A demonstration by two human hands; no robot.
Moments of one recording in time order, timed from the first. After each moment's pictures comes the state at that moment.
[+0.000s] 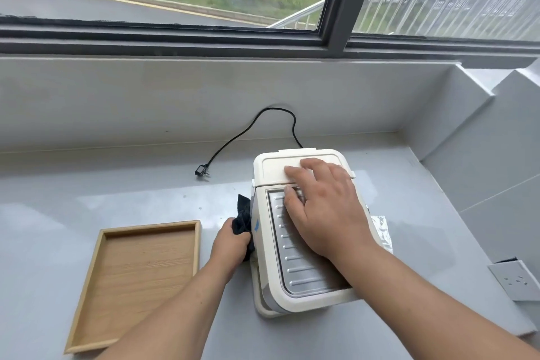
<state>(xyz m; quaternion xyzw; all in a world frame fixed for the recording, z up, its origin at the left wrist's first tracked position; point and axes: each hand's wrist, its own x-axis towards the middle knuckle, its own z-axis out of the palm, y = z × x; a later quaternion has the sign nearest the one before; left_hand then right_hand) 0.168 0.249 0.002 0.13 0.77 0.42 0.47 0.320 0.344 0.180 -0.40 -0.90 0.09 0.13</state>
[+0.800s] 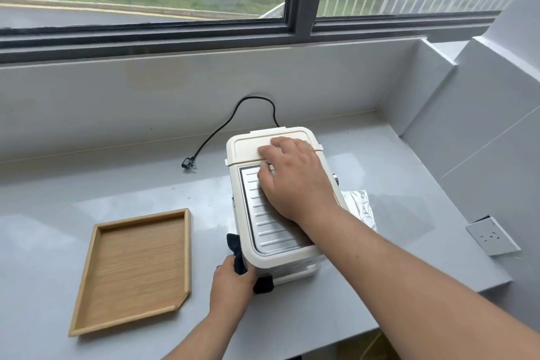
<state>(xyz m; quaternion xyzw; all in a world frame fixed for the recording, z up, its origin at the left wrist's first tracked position) 0.266 0.163 0.008 0.17 0.81 0.38 0.41 0.326 0.343 0.172 -0.38 -0.90 0.09 0.20</state>
